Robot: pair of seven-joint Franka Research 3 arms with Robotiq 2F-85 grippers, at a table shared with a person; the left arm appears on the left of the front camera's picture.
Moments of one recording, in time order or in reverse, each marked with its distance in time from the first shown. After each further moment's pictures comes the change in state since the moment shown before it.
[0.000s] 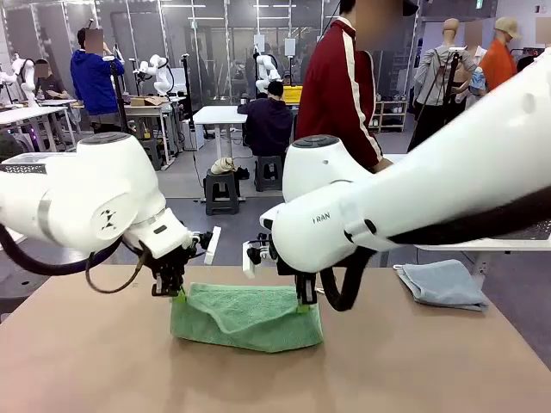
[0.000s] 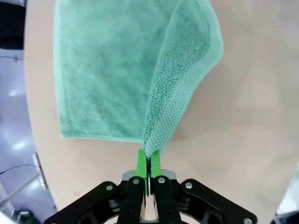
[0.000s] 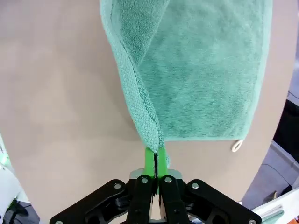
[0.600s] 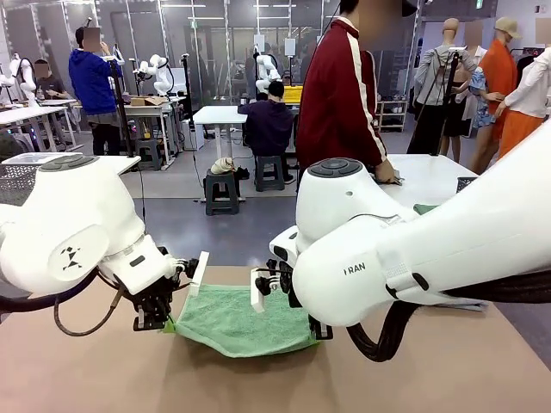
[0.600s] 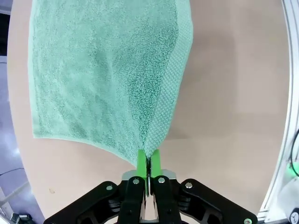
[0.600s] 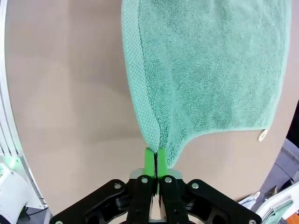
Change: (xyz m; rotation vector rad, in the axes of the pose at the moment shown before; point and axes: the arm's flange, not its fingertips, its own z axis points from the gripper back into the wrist) left arm -0.007 -0.085 0.005 0.015 -0.039 -0.013; right arm -0.017 0.084 -0.002 -0.041 0.000 -0.009
